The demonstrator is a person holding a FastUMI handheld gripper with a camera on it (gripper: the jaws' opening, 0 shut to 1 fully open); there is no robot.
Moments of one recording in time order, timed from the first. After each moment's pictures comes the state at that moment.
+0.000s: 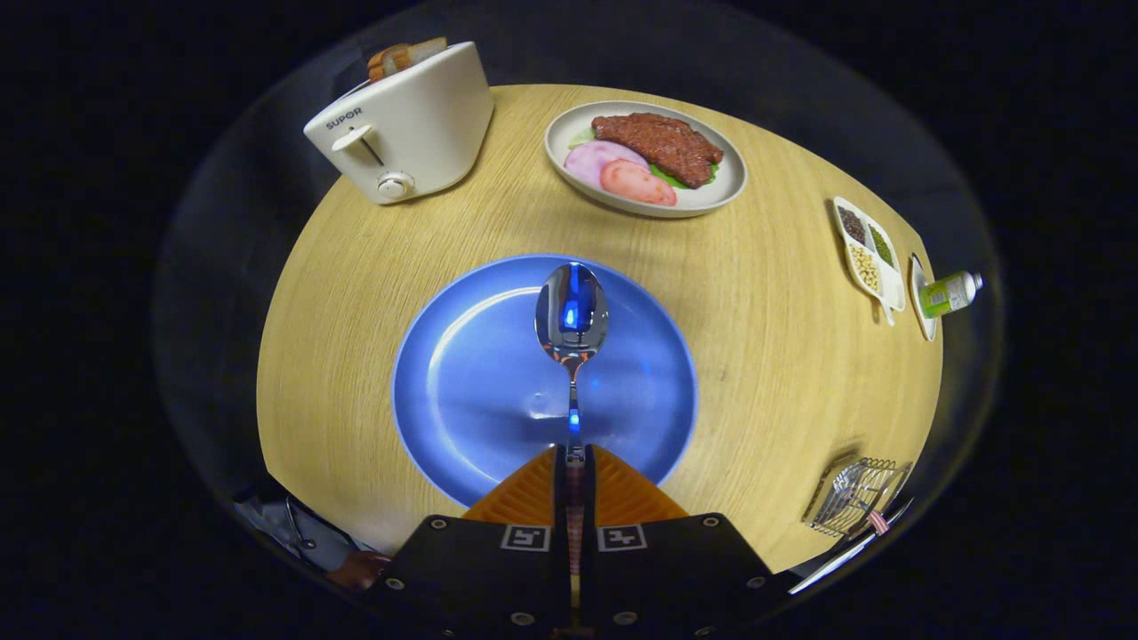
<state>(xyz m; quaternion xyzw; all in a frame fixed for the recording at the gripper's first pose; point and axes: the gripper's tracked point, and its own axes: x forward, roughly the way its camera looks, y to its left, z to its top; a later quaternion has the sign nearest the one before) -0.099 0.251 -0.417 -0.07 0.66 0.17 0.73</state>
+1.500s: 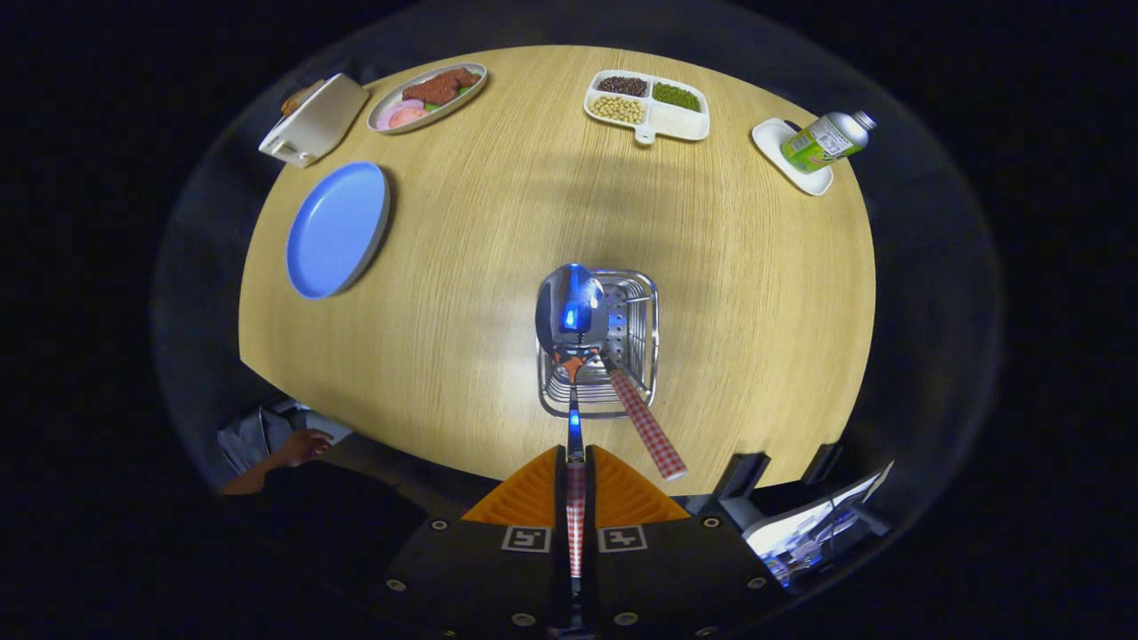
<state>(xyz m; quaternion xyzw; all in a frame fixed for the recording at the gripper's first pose) -0.171 -0.071 -0.368 -0.10 0.77 0.17 0.60</state>
